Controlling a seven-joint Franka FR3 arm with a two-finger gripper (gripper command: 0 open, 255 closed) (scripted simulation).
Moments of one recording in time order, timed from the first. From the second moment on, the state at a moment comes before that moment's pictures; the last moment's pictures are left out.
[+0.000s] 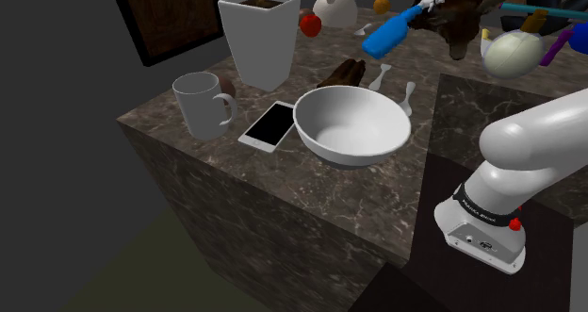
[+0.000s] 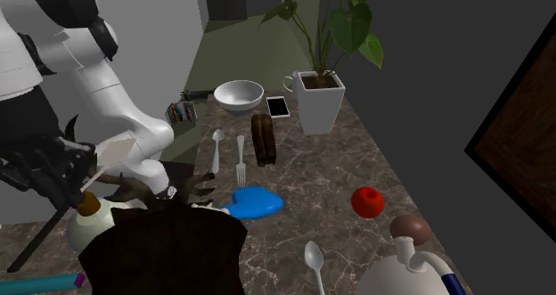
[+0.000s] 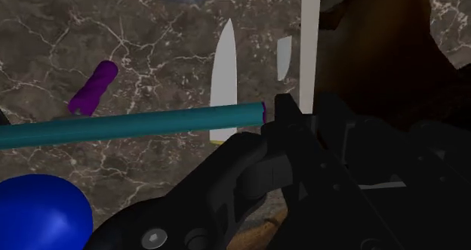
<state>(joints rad) -0.62 -0.48 -0.29 -1.79 -0.16 1.49 0.42</state>
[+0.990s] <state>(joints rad) -0.66 -0.30 -0.57 -1.65 -0.14 1.55 0.09</state>
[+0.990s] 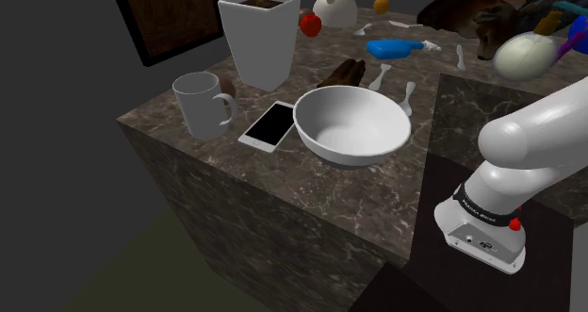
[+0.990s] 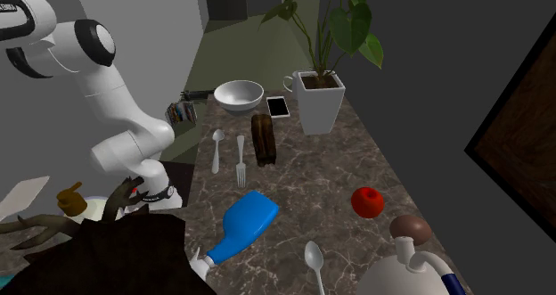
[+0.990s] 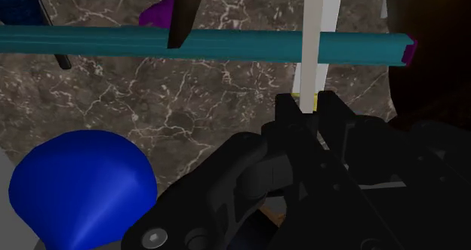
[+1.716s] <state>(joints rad) -0.68 -0.37 -0.56 -1.86 -0.17 1.70 0.11</state>
